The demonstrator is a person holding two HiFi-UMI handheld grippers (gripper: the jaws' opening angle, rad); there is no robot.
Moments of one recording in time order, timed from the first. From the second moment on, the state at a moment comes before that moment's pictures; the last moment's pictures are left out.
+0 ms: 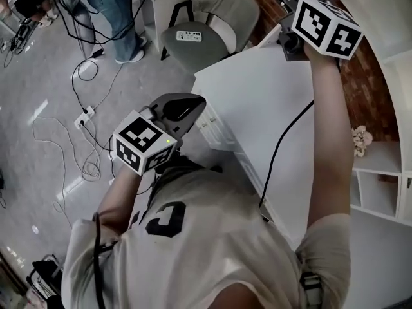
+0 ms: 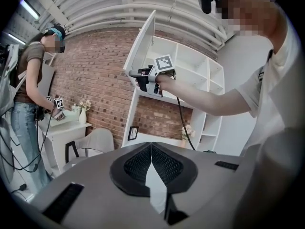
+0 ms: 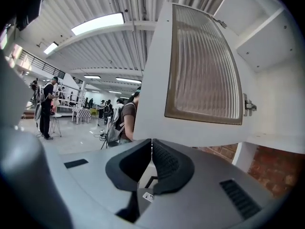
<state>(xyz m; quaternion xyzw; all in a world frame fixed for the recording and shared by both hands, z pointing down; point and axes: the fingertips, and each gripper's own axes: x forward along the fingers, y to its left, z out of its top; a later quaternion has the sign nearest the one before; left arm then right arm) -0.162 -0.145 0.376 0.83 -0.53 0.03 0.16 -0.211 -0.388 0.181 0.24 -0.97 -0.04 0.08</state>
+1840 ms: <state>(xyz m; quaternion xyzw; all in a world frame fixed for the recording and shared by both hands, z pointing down) 0.018 -0.068 0.367 0.93 -0.34 0.10 0.12 0.097 -0.056 0.316 0.35 -0.92 0.17 0.02</state>
